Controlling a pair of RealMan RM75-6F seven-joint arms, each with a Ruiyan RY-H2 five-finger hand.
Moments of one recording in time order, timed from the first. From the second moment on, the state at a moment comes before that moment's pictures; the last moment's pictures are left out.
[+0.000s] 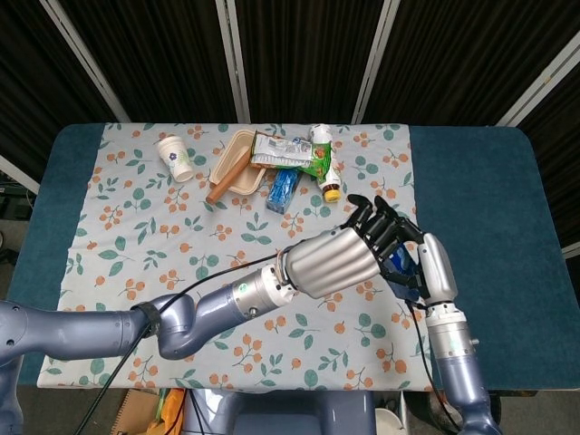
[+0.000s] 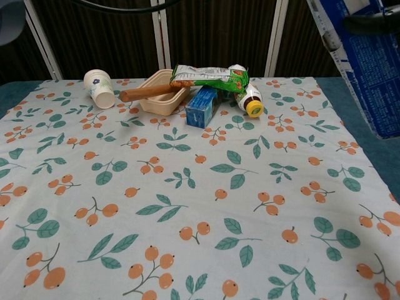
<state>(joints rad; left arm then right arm) -1.25 -1.51 -0.42 -1.65 1.56 1.08 1.09 0.41 -1.30 0.34 -2.14 -1.08 1.36 0.05</state>
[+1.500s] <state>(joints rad) -0.28 -1.22 0.15 -1.54 1.62 1.75 0.31 0.42 -1.55 0.08 -1.81 -1.26 1.29 -0.64</state>
